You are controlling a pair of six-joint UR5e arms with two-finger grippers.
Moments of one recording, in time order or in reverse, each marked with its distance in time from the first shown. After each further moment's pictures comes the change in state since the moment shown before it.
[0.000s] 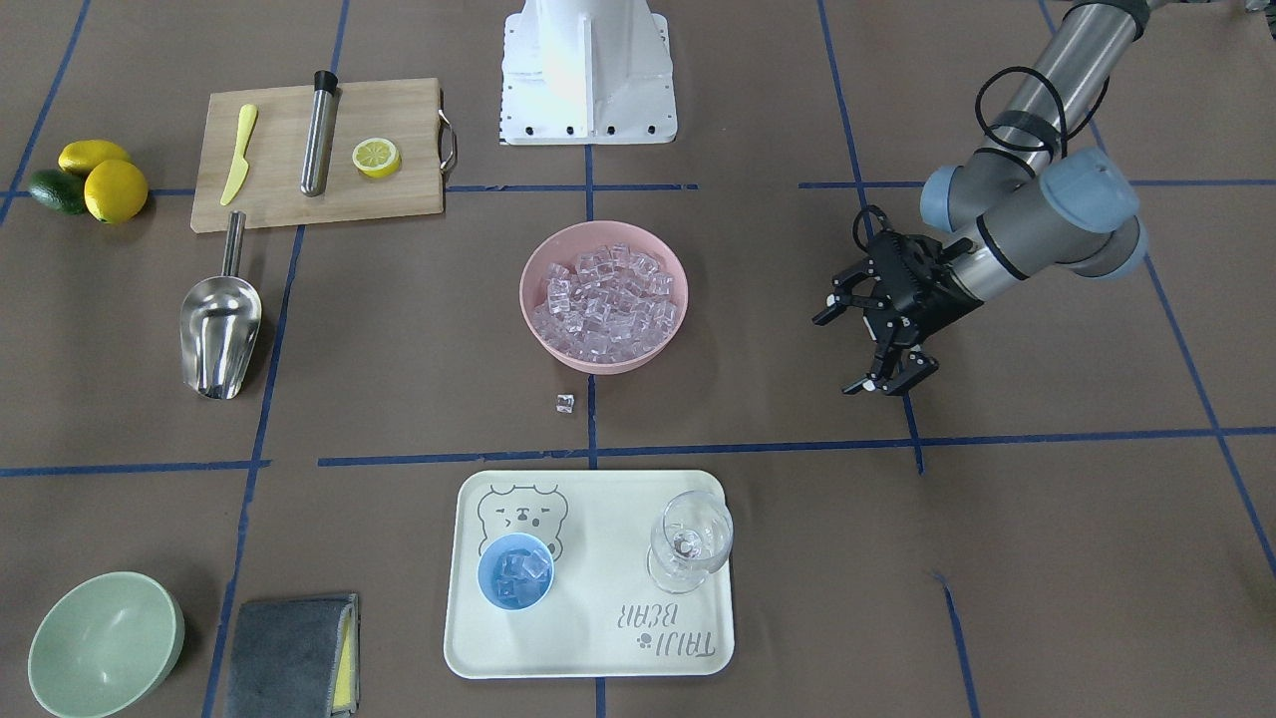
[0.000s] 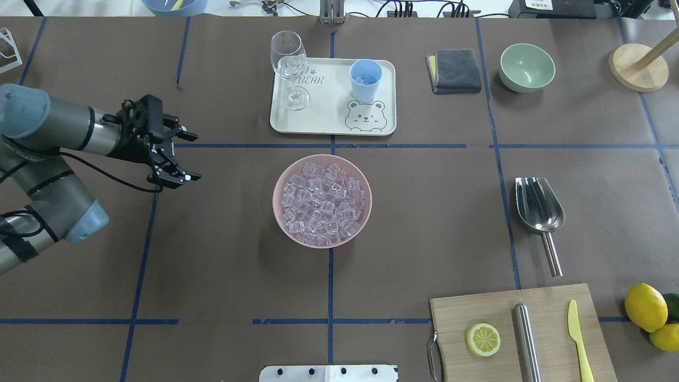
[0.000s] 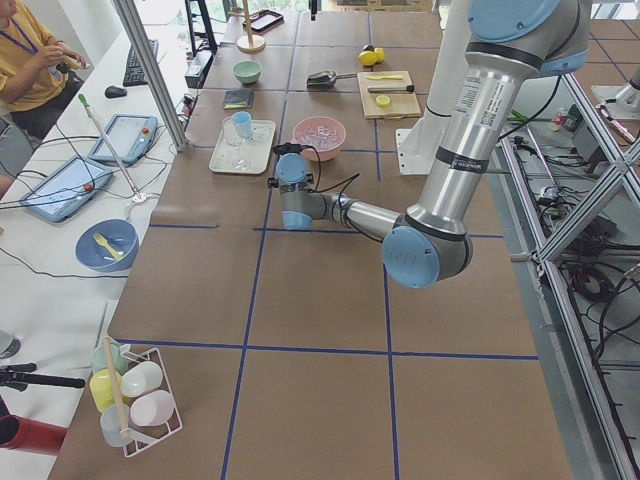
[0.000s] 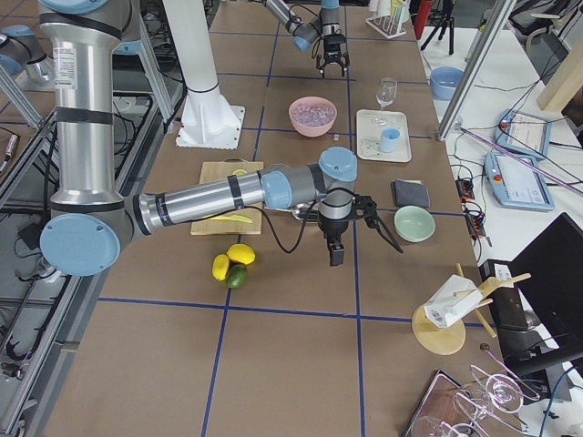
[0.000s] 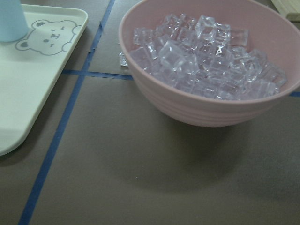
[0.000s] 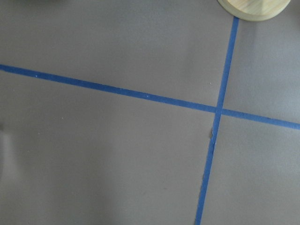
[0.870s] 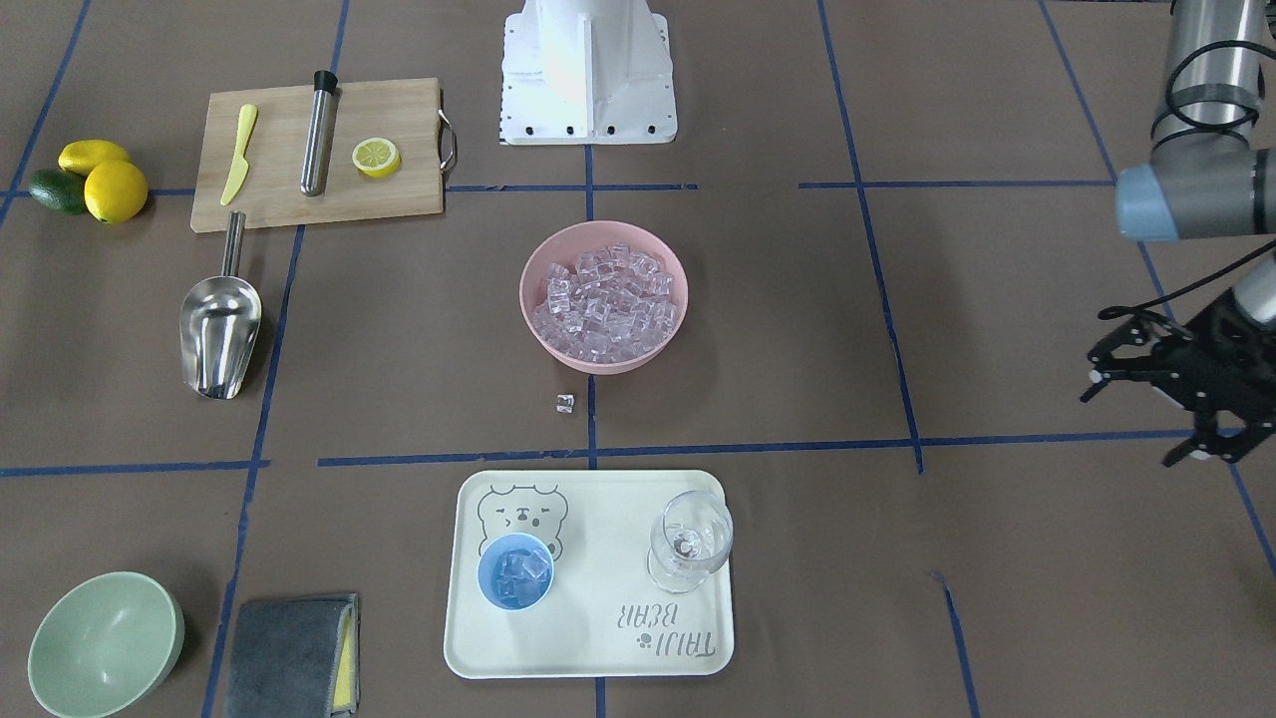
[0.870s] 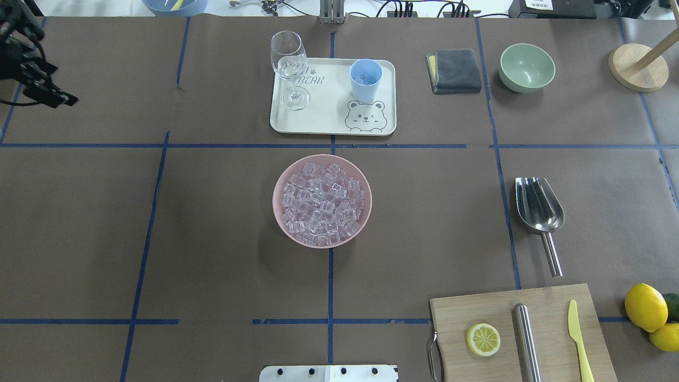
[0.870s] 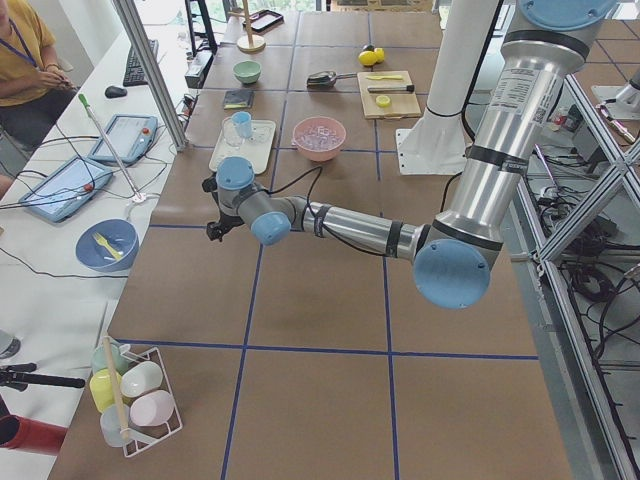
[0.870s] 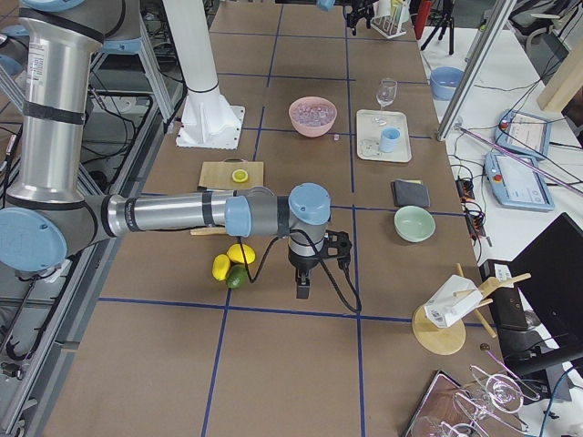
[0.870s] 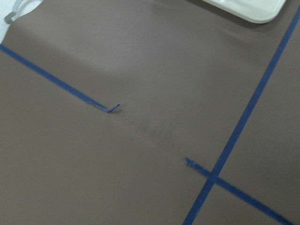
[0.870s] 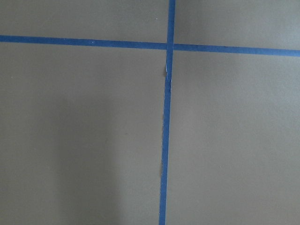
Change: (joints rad) left arm -0.413 0.035 -0.066 0.701 -0.086 0.171; right arm 0.112 -0.110 0.000 -0.049 0.063 -0.037
